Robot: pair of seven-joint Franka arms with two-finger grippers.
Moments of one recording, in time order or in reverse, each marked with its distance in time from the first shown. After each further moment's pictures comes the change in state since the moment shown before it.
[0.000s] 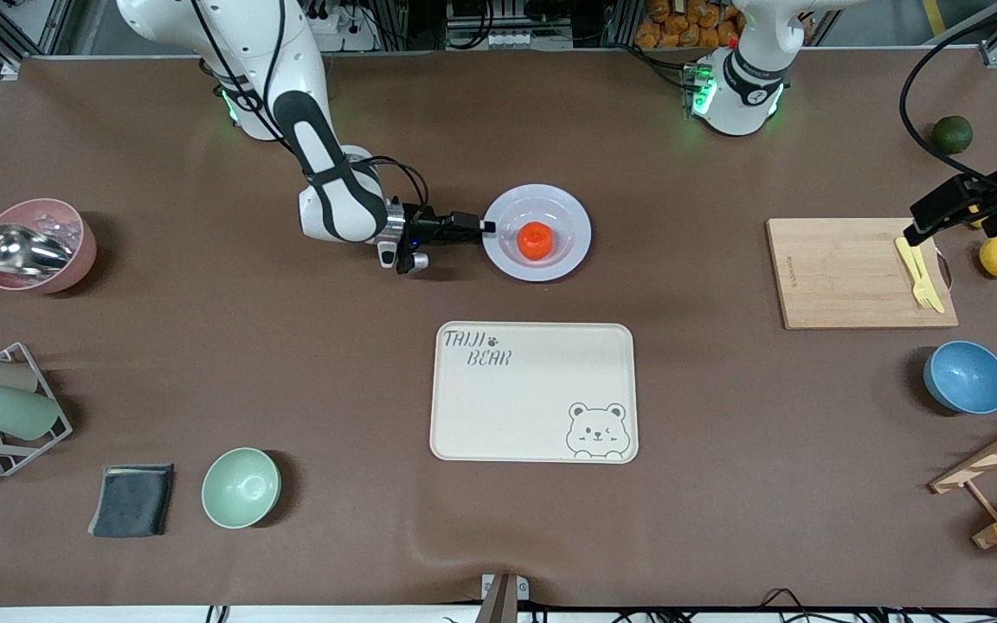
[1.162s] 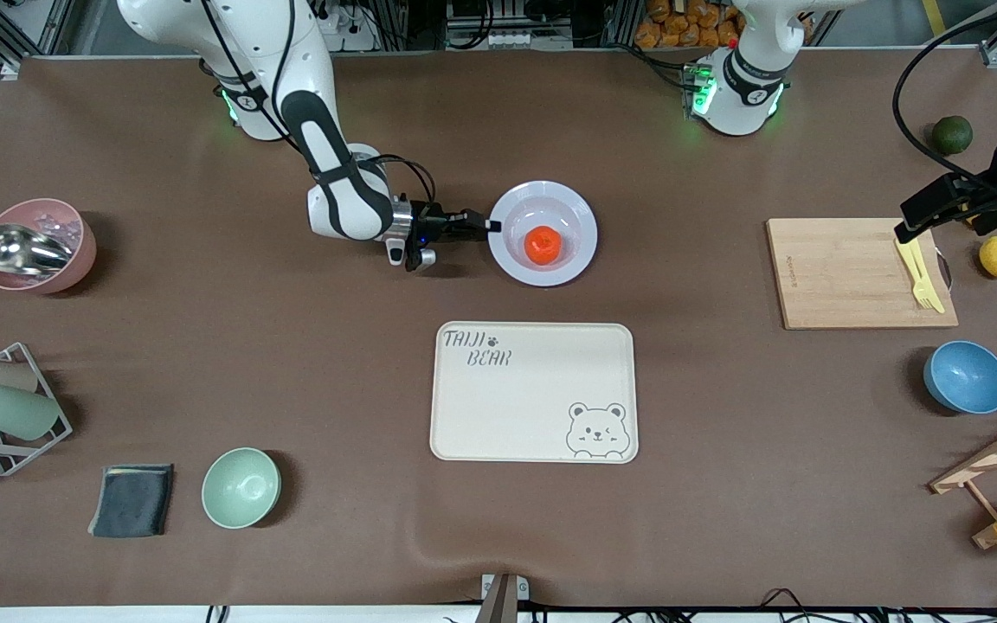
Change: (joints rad) left arm -0.004 0.000 -0.005 -0.006 -0.004 -0.011 0.000; right arm 0.031 0.010 -0.004 0.014 0.062 -0.025 -0.032
